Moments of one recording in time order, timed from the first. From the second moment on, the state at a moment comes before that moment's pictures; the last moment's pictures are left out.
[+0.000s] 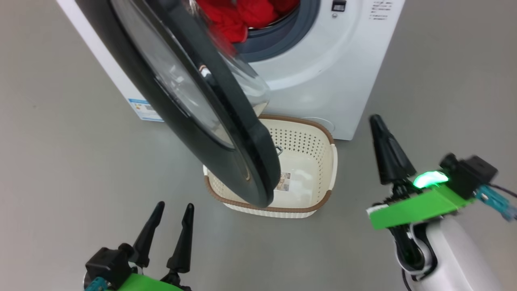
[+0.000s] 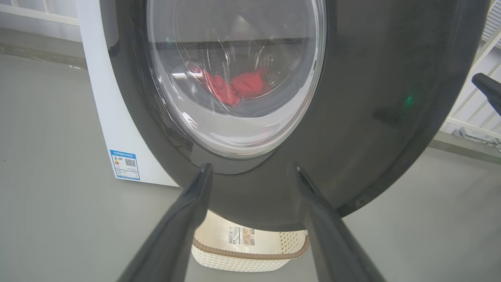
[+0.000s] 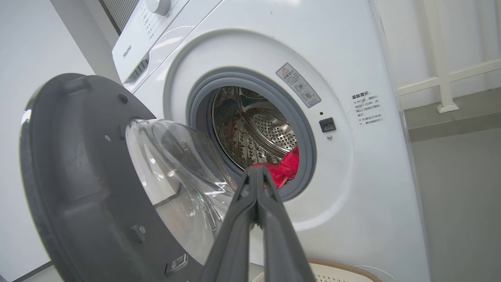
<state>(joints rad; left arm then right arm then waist) -0.10 0.06 -0.15 0.20 -0.38 -0.13 -0.25 -0.27 -0.07 0.17 0.15 0.60 0.12 -0.26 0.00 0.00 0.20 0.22</state>
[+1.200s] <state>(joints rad) -0.10 0.04 -0.19 0.19 -0.44 -0.13 -0.25 -0.68 -0.37 0.97 0.25 1.36 0.12 -0.23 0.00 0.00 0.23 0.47</state>
